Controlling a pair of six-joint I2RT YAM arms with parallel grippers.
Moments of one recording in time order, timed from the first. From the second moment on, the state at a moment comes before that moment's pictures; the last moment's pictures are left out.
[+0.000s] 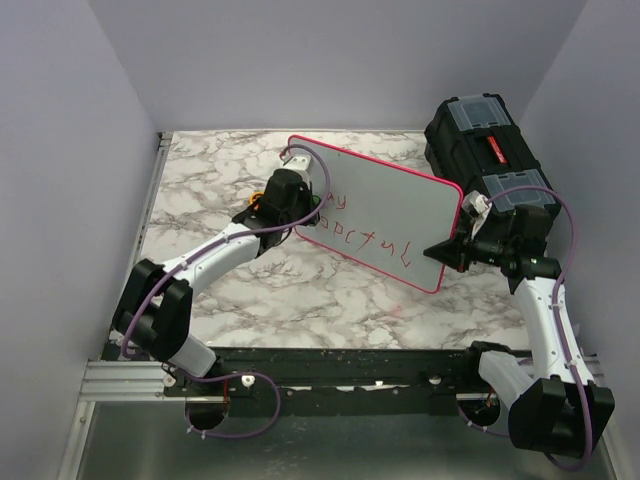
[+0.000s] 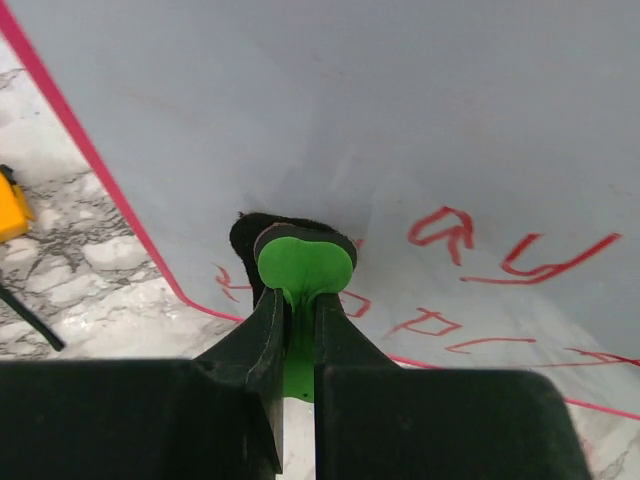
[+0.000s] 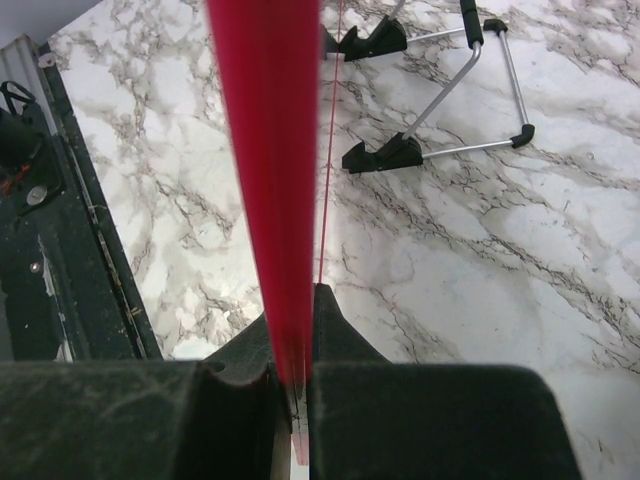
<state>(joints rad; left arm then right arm) -0.55 1.52 1.04 -0.03 -0.06 -0.35 -0.17 0.95 0.73 -0.51 -1.16 -0.45</state>
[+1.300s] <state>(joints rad) -0.57 1.52 1.02 -0.02 -0.10 -0.35 -0.17 0.95 0.73 -0.50 -1.16 -0.46</state>
